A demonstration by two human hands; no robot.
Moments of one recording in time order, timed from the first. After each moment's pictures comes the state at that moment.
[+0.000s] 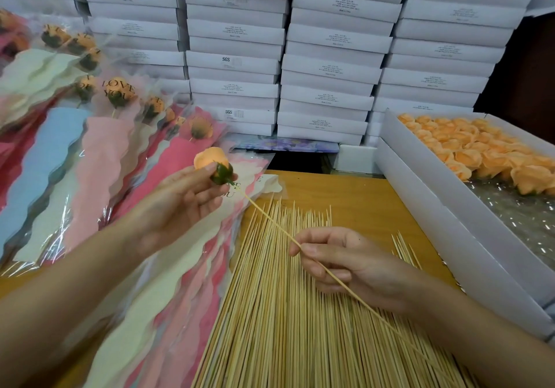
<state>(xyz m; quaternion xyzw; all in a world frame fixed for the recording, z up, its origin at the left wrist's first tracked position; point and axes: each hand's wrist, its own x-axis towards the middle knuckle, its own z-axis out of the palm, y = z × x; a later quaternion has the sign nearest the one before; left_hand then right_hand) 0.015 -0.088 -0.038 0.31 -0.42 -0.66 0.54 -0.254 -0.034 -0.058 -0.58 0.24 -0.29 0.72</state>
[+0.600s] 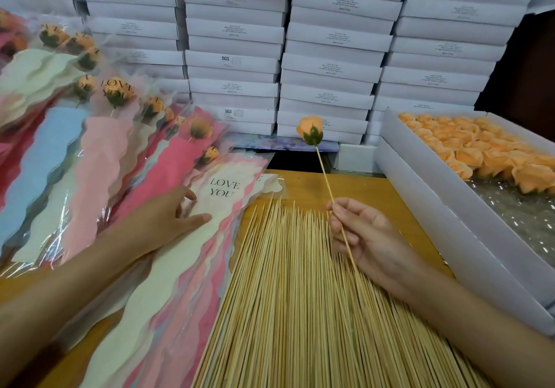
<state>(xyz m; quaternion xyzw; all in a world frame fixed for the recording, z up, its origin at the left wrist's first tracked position) 0.060 -0.112 -0.080 0.65 -0.71 -0.09 0.23 -0.271 -0.057 -0.071 -0.50 0.31 -0.50 0.63</state>
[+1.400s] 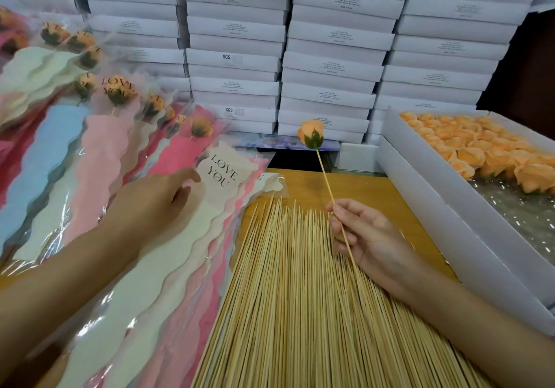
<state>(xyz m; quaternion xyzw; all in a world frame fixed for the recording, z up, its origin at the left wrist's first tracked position) 0.049 -0.091 -0.048 0.61 -0.75 0.11 0.25 -0.270 -0.057 -0.073 -0.51 0.33 -0.50 0.62</state>
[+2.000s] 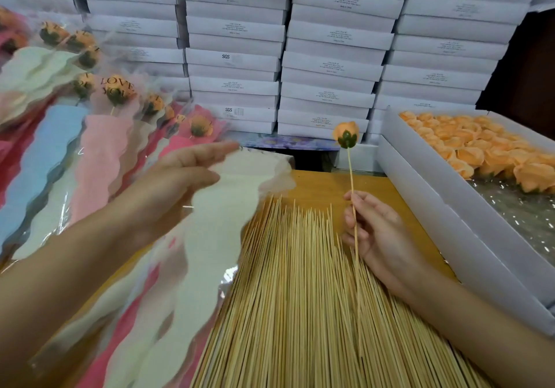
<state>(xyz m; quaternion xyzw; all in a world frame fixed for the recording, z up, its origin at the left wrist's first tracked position) -0.003 -0.055 -0.001 0.43 -0.56 -0.50 0.50 -0.271 -0.057 -0.069 -0.45 0.34 -0.59 0.58</state>
